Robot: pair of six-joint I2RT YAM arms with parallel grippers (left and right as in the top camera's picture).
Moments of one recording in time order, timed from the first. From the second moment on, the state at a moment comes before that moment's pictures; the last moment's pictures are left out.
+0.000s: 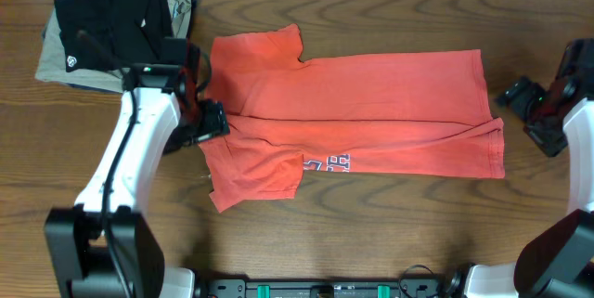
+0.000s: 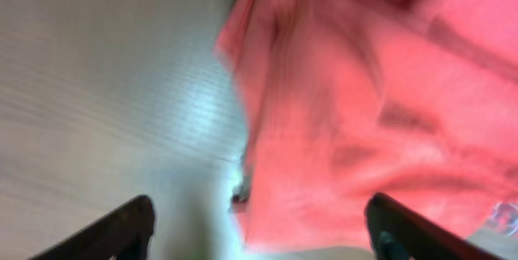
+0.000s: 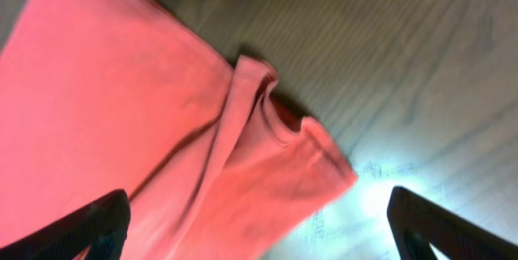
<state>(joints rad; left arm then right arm) -0.07 1.62 1.27 -1.20 -0.01 -0.39 -0.38 1.60 1.32 -1.01 0.00 0.52</state>
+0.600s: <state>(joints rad) -0.07 1.60 0.93 -1.02 0.17 -0.34 -0.38 1.60 1.33 -1.15 -0.14 0.48</state>
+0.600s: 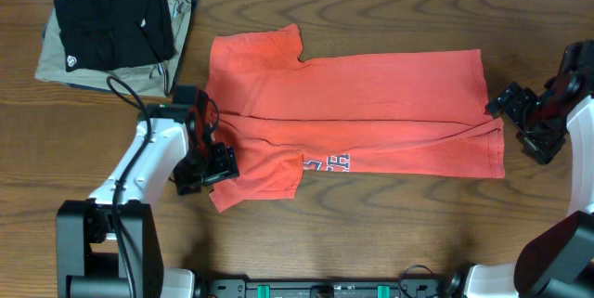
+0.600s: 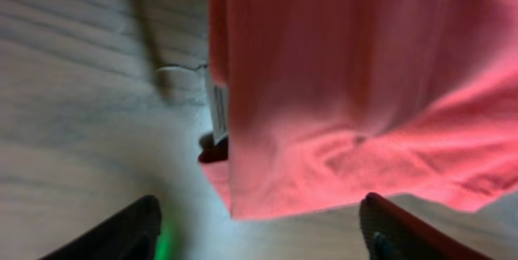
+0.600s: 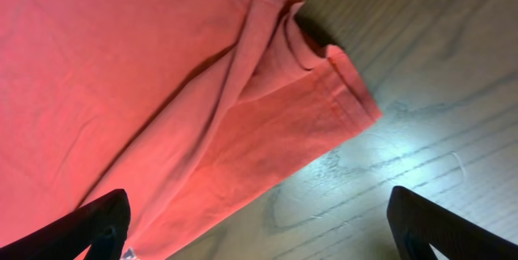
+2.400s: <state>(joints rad) -0.07 1.67 1.06 -0.77 0.19 -0.27 -0.38 1.60 1.33 -1.13 -0.17 0.44</state>
